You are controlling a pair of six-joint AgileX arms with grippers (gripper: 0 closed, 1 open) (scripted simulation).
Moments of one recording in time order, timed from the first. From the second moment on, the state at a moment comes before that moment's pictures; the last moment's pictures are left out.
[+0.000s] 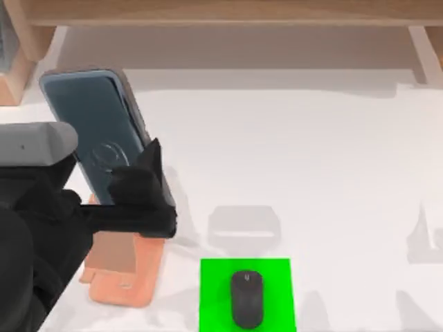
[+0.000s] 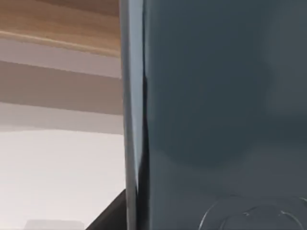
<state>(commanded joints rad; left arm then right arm) -1.15 0.71 0.61 -0.22 -0.81 -0.54 0.00 0.00 0.00 0.00 0.00 0.00</state>
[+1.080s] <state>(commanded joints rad) -0.95 0.82 0.42 -0.22 -0.68 -0.43 0.00 0.00 0.00 0.00 0.00 0.00</state>
